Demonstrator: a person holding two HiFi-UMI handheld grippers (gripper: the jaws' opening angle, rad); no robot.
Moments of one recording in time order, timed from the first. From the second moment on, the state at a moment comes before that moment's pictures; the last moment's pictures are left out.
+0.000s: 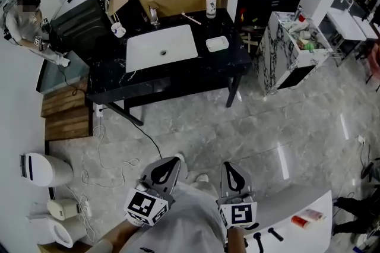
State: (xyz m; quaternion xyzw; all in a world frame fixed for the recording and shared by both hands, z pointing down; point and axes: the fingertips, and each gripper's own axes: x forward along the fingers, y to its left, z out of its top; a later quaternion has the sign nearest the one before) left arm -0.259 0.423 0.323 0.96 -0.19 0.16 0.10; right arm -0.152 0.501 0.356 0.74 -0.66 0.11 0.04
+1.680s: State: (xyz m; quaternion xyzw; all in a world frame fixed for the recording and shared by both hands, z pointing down) left arm -0.077 0.043 0.310 0.98 -0.14 0.09 0.14; right arm 0.027 0.130 0.311 0.76 -0.64 0.06 0.02
